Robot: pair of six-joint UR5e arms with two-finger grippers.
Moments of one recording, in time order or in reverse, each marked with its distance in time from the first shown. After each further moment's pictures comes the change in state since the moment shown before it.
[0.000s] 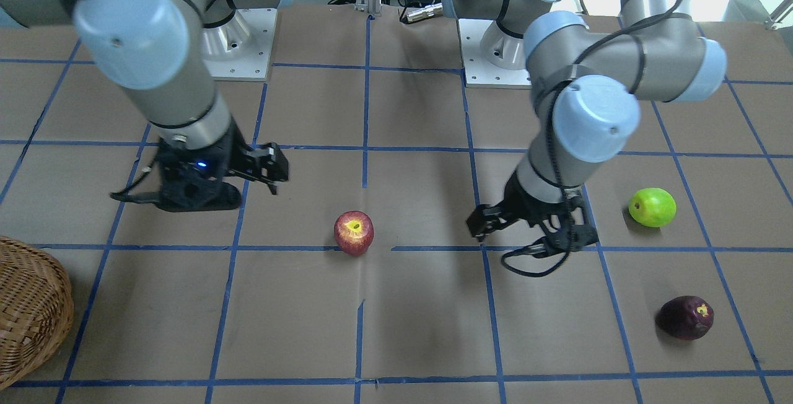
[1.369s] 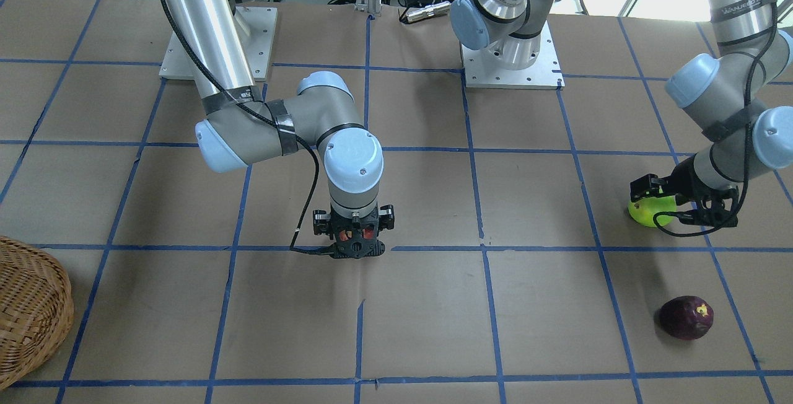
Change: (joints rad) left arm 0.514 -0.050 -0.281 0.237 0.094 0.760; right arm 0.151 0.202 0.155 -0.267 -0.056 0.130
